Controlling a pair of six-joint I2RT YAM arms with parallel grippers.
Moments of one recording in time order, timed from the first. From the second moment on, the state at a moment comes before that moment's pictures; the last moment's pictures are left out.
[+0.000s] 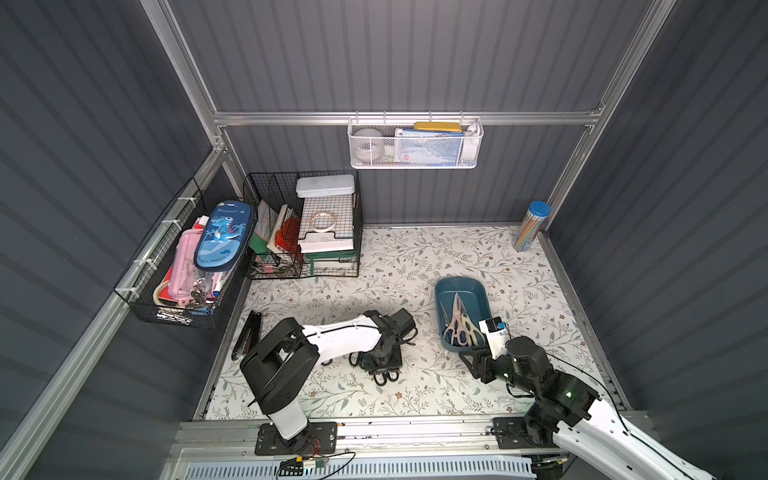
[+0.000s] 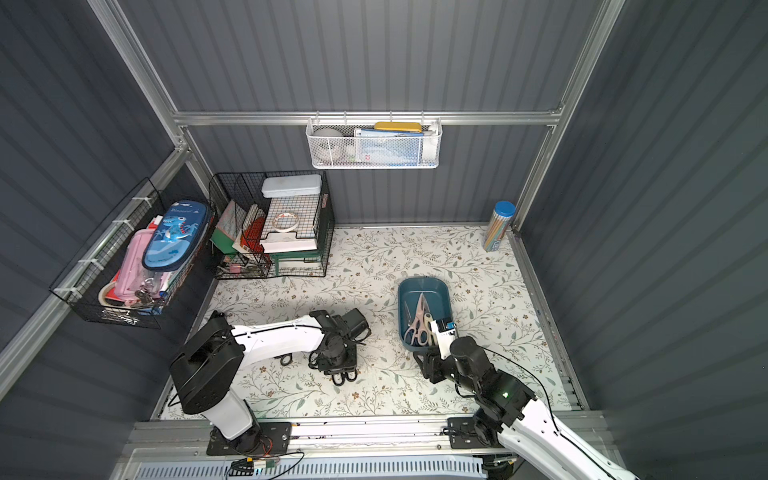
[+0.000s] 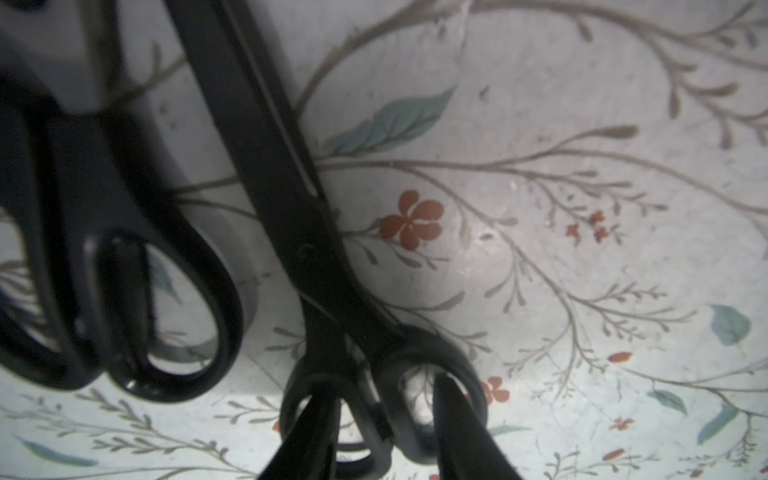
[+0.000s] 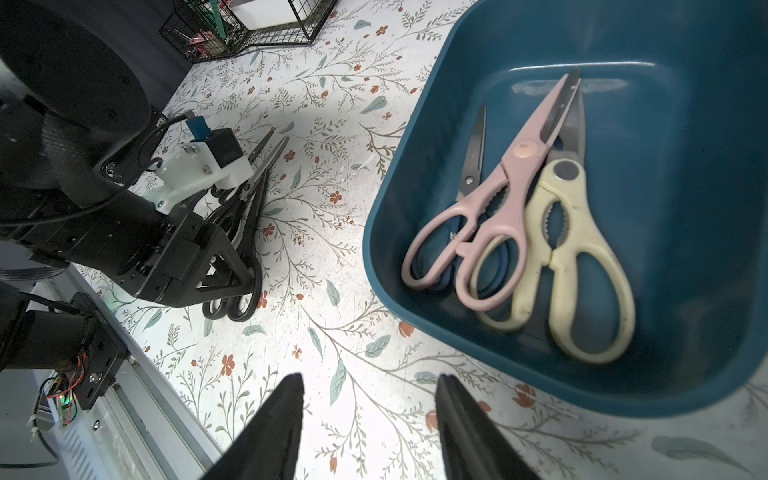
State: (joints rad) left arm -0.93 1.70 0.98 -0.81 0.10 -0.94; right arm 0.70 0.44 0.32 -0.47 -0.05 0.48
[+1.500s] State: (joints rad) left arm -0.94 1.89 1.69 -0.99 0.04 -0.61; right arm 0.70 0.16 0.30 -0.54 0.06 0.50
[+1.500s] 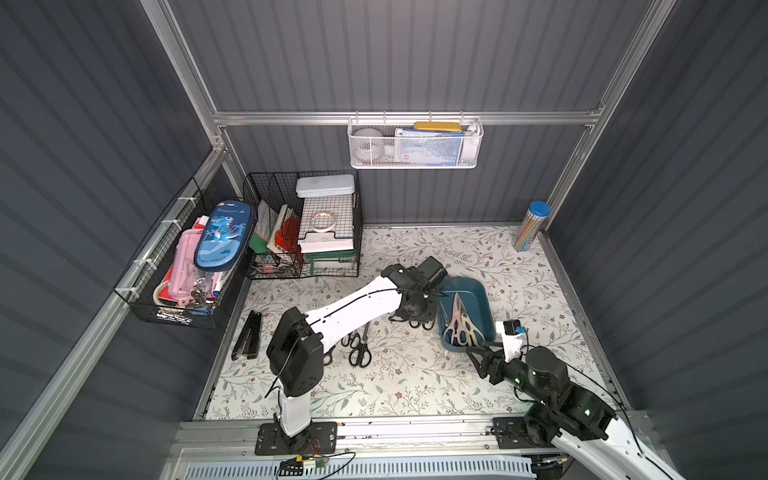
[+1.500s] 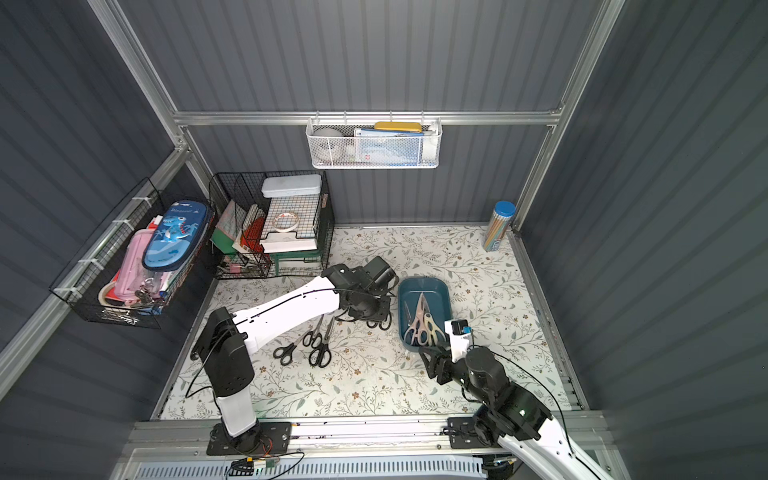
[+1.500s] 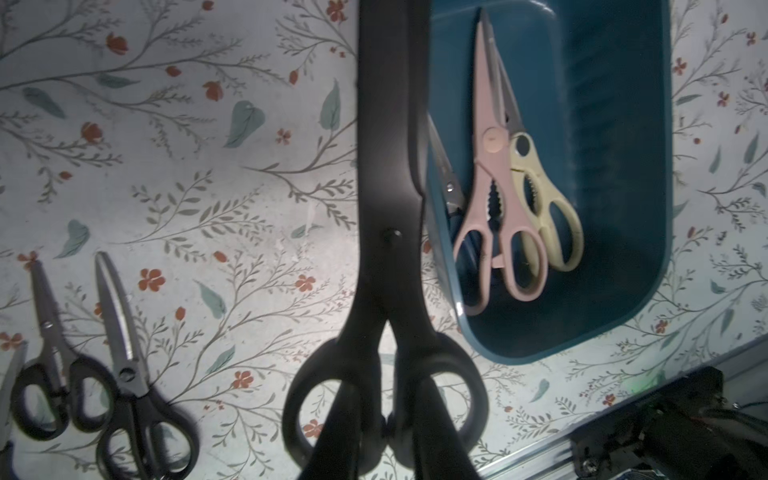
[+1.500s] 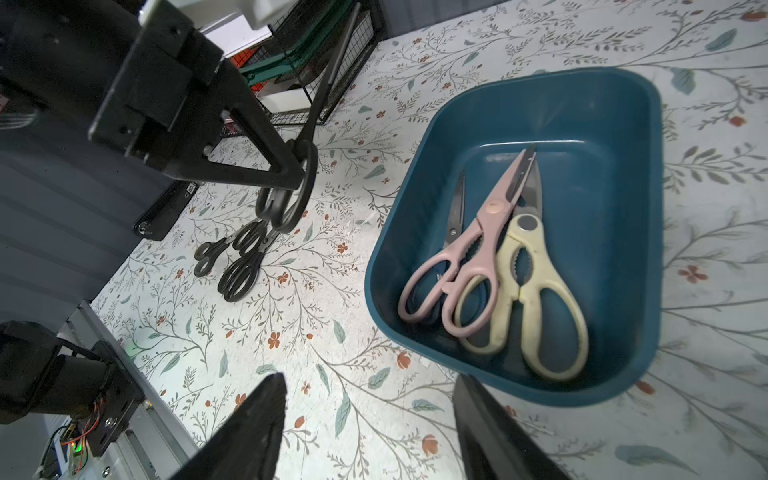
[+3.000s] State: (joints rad) left arm -1.02 2.10 1.77 -0.70 0.09 -0.62; right arm 0.72 0.09 0.28 -0.59 0.13 0.52
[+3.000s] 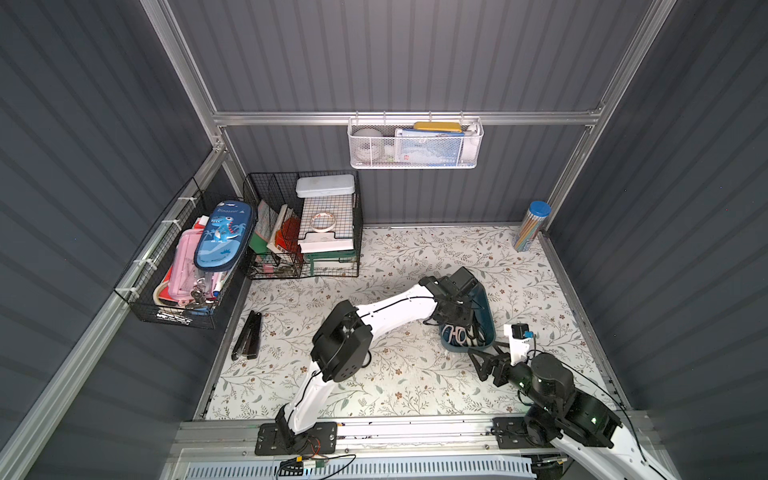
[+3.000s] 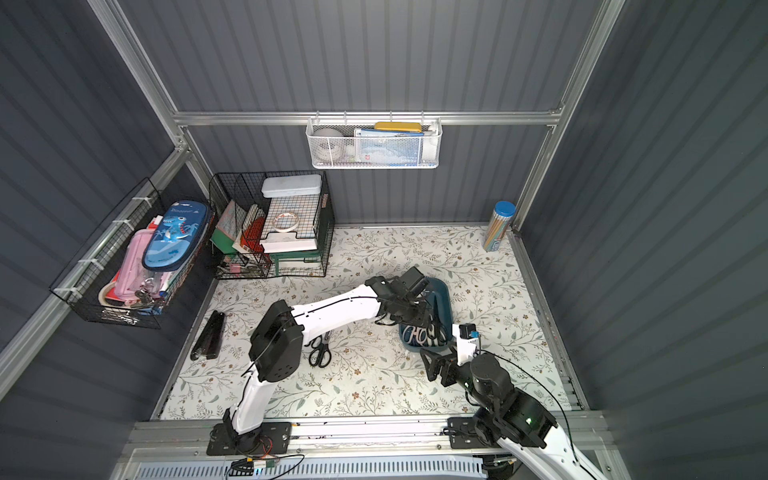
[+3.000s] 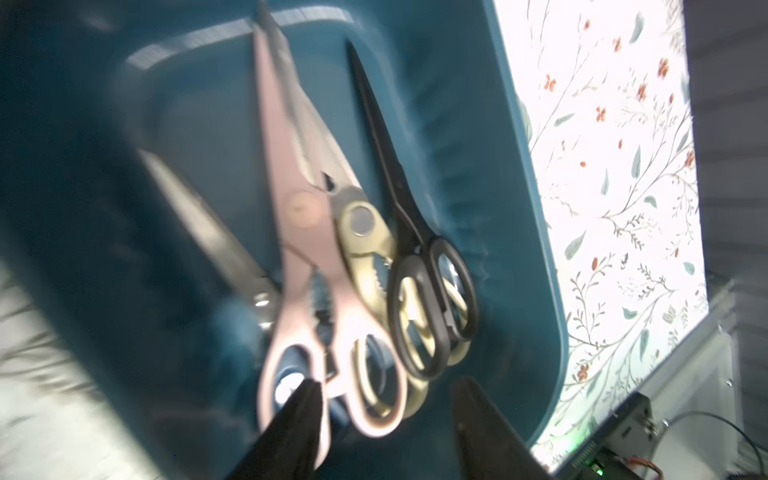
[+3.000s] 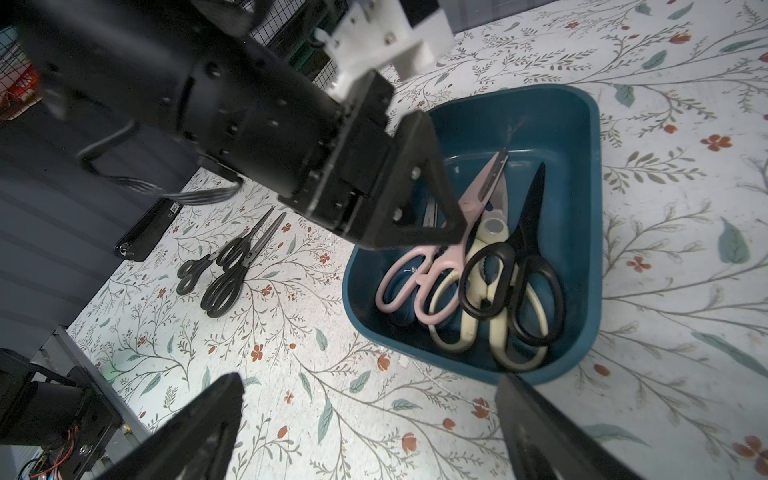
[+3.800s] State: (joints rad) left arm -0.63 1.37 0.87 -0.87 -0.10 -0.65; right arm 1.02 0.75 0.38 -0.37 0.10 0.32
